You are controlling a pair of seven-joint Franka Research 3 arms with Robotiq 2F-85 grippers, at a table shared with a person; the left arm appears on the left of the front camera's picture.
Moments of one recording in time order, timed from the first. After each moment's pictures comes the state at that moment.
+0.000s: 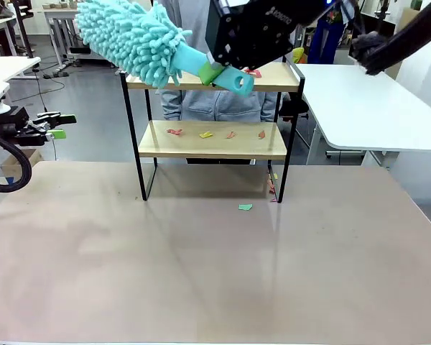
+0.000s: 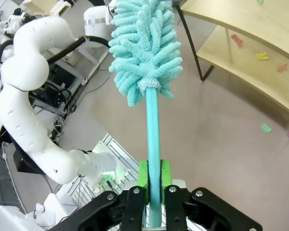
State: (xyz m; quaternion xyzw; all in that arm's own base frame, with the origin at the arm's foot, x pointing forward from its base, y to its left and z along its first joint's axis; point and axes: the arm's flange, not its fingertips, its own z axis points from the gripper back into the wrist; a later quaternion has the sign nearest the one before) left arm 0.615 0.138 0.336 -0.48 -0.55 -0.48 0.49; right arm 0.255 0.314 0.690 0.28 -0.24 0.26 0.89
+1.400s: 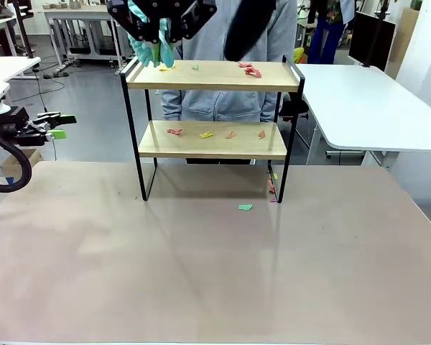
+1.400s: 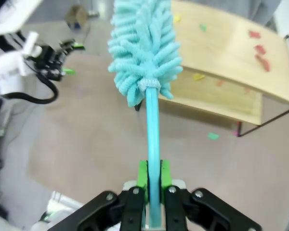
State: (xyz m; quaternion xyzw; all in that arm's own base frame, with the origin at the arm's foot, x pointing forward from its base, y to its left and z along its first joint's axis) left arm 0.615 0.138 0.336 -0.48 -0.55 -0.48 0.49; right arm 0.294 0.466 0.713 0.05 -0.31 0.11 0.94
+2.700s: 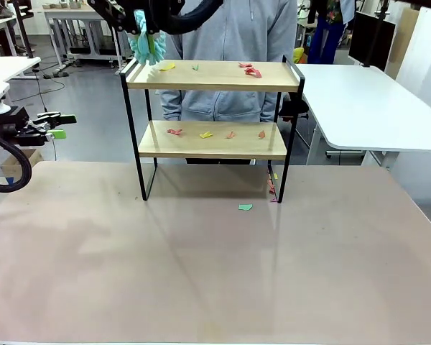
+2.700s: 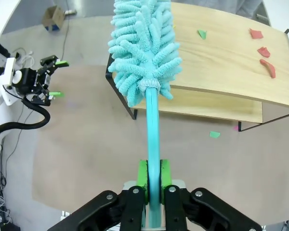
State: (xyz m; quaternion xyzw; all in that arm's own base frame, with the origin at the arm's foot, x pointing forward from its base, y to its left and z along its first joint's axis) left arm 0.615 0.138 0.337 -0.48 -0.55 -0.48 0.49; right arm 0.363 0.516 0.716 0.02 -0.27 0.04 0.96
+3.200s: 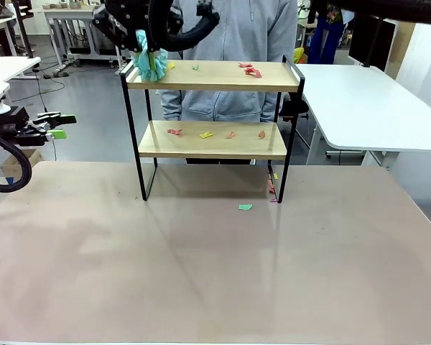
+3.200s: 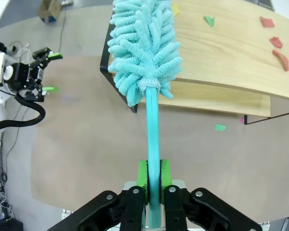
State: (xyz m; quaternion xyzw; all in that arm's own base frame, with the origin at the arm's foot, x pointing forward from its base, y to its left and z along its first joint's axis) left arm 0.615 0.138 0.337 -0.48 -0.55 -0.48 0.49; right arm 0.380 0.522 0.690 0.02 -0.24 0.04 0.97
